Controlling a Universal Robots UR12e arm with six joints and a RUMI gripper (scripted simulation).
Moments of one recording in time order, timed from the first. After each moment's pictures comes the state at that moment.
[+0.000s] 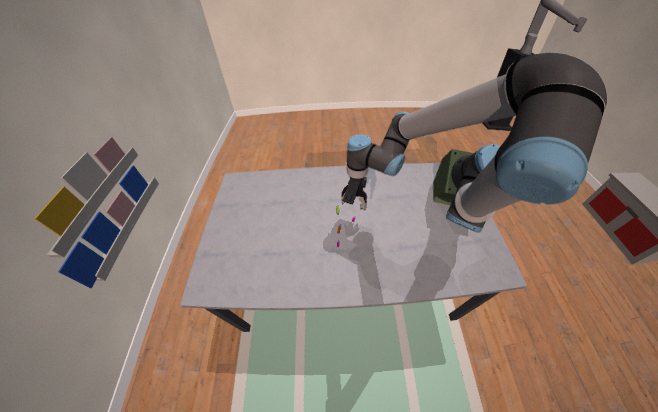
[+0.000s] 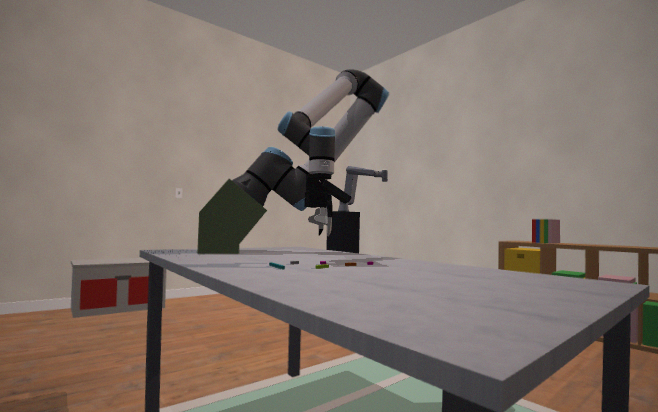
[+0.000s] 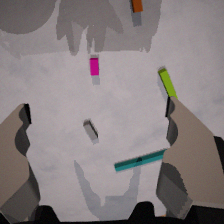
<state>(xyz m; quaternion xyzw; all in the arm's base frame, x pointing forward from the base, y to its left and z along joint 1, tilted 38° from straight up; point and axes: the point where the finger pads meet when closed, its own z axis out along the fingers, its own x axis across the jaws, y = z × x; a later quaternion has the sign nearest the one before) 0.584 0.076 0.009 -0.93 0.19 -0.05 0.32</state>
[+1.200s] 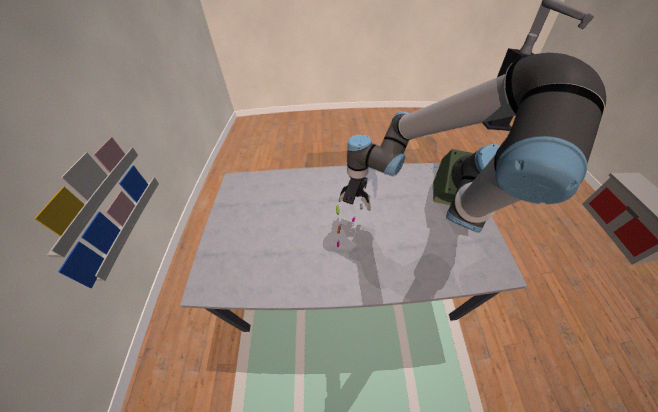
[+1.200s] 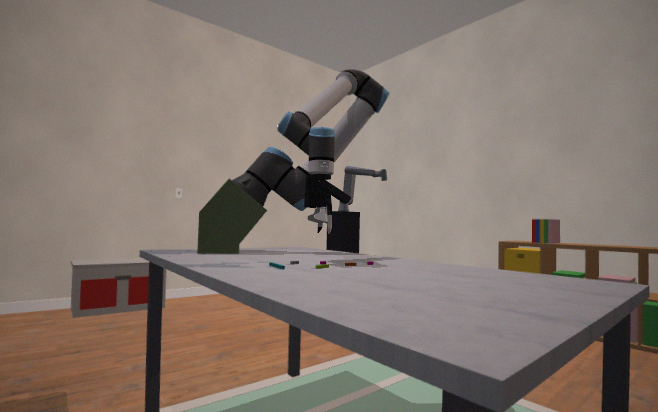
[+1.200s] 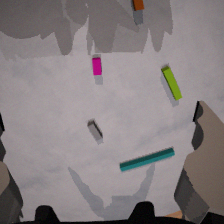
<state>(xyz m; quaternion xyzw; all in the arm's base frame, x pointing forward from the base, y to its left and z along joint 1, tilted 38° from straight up) 0.582 0.077 0.008 -0.92 0.21 -0.04 0.32</state>
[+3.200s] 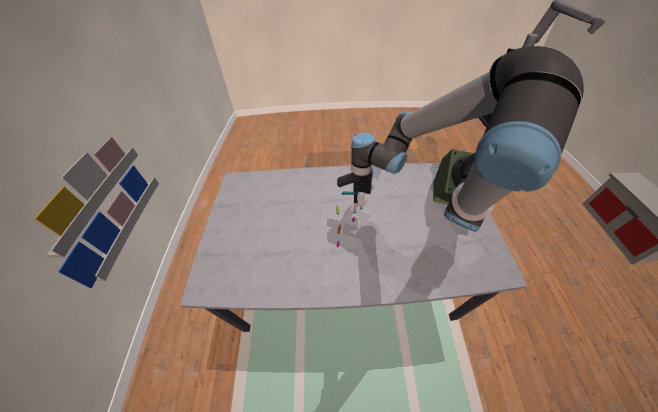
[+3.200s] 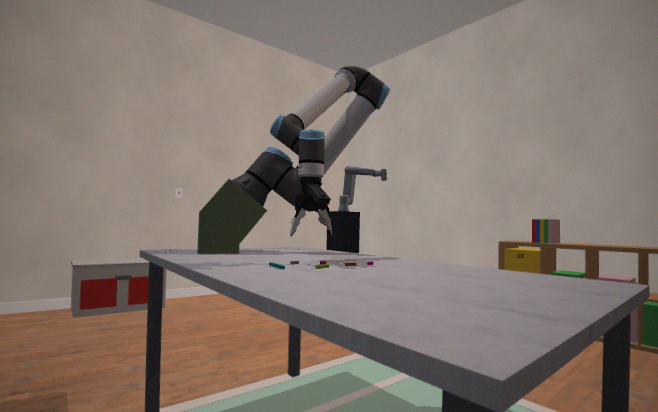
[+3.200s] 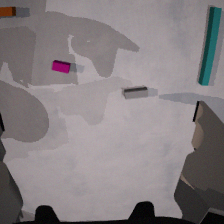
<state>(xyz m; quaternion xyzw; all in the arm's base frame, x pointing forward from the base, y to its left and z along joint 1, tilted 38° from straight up) 0.575 0.049 -0.028 -0.63 0.71 0.16 0.28</state>
